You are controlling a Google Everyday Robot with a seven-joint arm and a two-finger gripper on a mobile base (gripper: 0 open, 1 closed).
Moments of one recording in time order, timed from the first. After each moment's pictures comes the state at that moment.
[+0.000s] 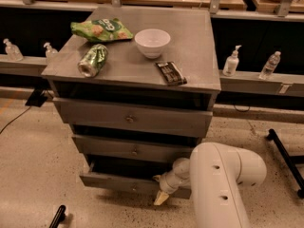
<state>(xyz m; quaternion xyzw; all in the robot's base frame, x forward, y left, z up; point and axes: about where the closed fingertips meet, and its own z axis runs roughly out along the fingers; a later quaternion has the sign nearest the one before) 0.569 -0.036 0.157 -0.71 0.65 0.18 0.20</state>
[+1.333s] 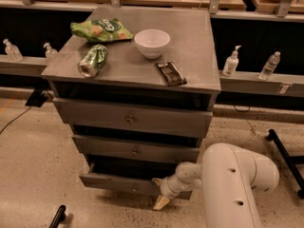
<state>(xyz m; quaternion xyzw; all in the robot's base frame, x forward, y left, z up) 0.536 -0.030 0.174 -0.71 0.64 0.21 0.22</state>
